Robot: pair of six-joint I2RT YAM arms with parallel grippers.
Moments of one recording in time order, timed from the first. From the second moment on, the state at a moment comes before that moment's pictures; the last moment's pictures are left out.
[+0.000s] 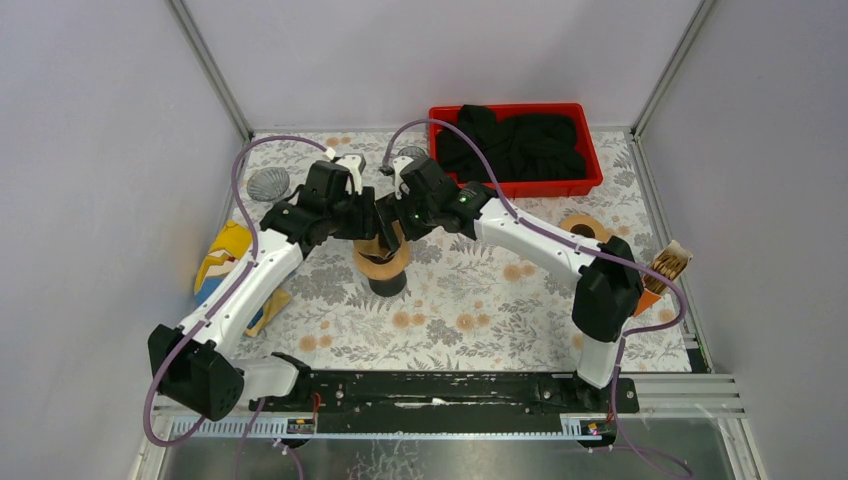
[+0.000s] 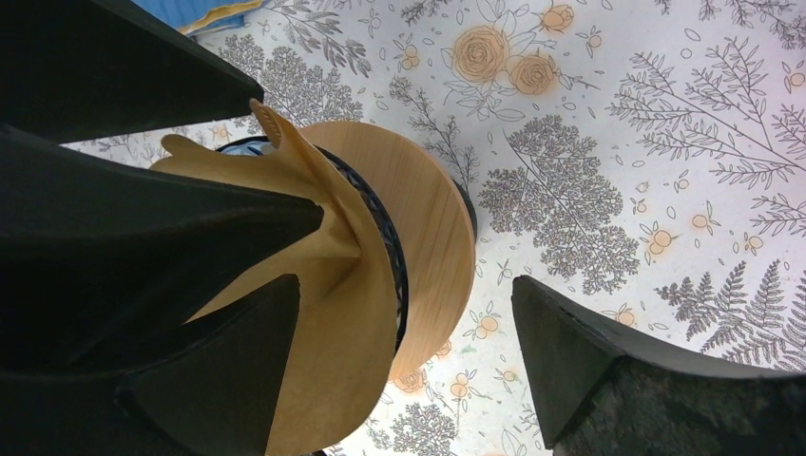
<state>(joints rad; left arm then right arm) -0.39 1.27 1.17 -0.69 0.04 -0.28 0.87 1.84 1.64 -0.57 -0.11 0.29</state>
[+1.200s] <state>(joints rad) -0.39 1.23 1.11 -0.71 0.01 -0.29 0.87 1.85 1.65 -0.57 -0.06 0.29</state>
